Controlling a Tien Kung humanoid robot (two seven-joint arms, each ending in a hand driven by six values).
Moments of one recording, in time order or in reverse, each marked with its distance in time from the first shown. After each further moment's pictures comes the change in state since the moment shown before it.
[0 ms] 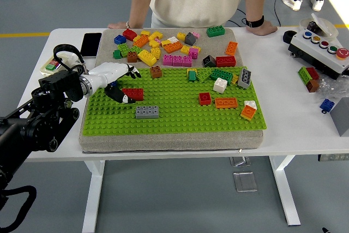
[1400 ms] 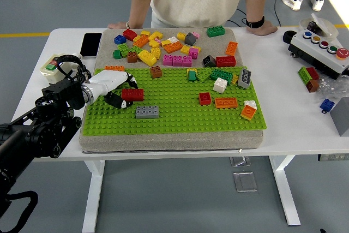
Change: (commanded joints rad) left arm 0.010 -0.015 0.036 0.062 0.000 0.074 -0.001; right arm -0.002 0.007 -0.012 0.000 -0.003 -0.004 -0.001
